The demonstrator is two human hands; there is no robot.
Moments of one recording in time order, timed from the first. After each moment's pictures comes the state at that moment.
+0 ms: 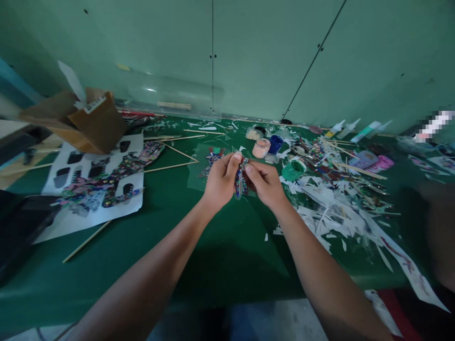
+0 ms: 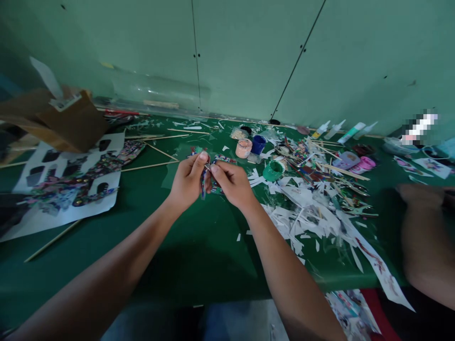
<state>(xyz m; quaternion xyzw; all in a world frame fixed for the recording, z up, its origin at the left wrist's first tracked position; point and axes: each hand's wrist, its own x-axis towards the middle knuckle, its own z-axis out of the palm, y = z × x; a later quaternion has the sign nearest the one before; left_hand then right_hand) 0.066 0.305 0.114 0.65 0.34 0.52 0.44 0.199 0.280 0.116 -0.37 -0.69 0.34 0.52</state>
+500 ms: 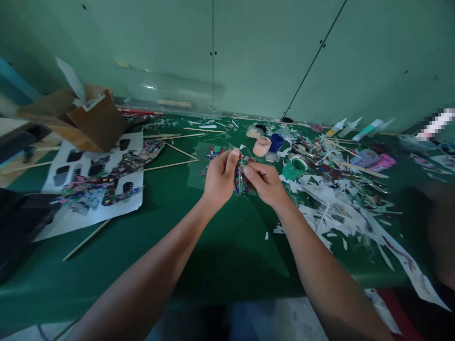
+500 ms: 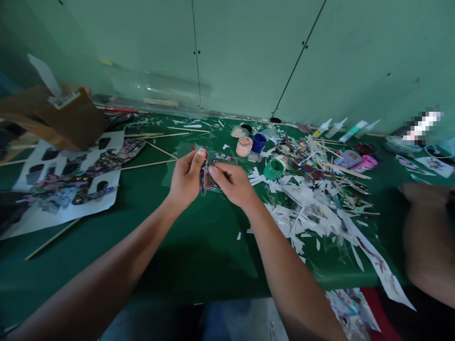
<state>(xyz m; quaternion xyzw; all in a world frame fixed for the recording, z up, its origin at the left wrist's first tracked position) 0.066 0.305 0.119 0.67 0.38 0.54 0.35 0.206 0.281 0.114 -0.39 -0.72 0.32 0.47</state>
